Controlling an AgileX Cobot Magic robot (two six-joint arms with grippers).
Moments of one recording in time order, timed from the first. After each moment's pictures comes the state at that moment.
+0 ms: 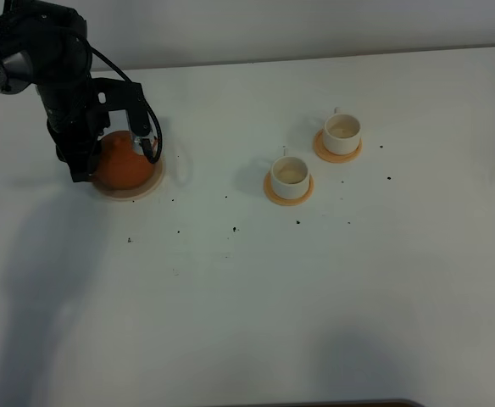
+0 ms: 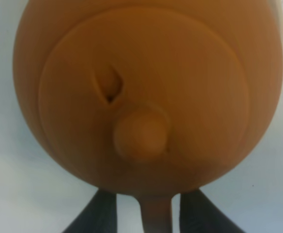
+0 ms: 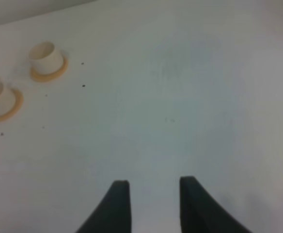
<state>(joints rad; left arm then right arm) -0.16 2.29 -1.84 0.21 1.08 1.14 -0.09 0.00 -0.49 0.25 1.06 -0.13</state>
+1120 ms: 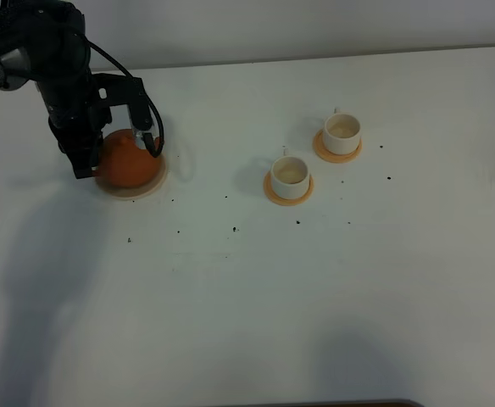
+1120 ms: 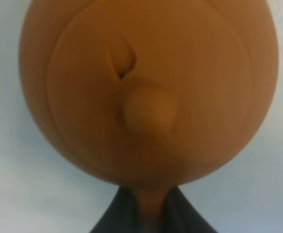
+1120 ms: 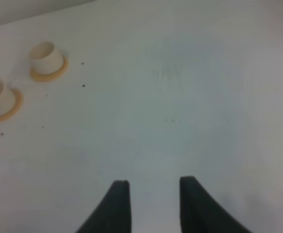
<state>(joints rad) -0.16 2.28 -1.87 0.18 1.11 1.14 -0.09 0.00 -0.49 0.25 1.06 -0.13</state>
